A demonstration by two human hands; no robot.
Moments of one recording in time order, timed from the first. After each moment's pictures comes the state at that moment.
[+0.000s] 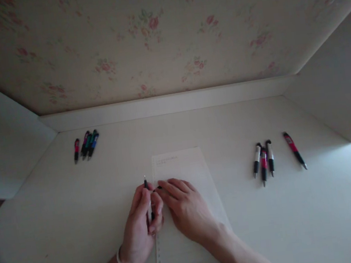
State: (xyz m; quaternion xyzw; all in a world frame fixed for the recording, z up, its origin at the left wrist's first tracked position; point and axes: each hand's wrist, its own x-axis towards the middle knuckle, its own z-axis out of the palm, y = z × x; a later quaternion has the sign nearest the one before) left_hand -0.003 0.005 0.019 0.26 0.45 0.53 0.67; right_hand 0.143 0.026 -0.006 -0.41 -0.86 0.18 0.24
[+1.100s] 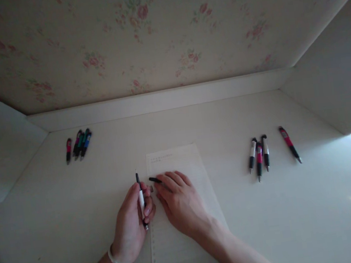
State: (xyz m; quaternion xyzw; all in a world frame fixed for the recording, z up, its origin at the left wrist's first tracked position) left_hand -0.008 0.017 0.013 0.18 0.48 0.56 0.65; right_hand 0.135 0.032 0.001 -0.47 -0.83 0.17 0.26
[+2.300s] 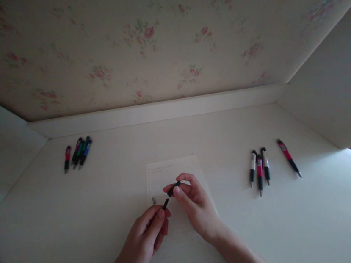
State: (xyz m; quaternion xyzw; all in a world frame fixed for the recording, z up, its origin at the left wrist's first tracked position) left_hand -0.006 0.005 0.011 0.44 0.51 0.33 0.66; right_hand 0.157 0.037 -0.005 -0.42 -0.41 0.62 0.52
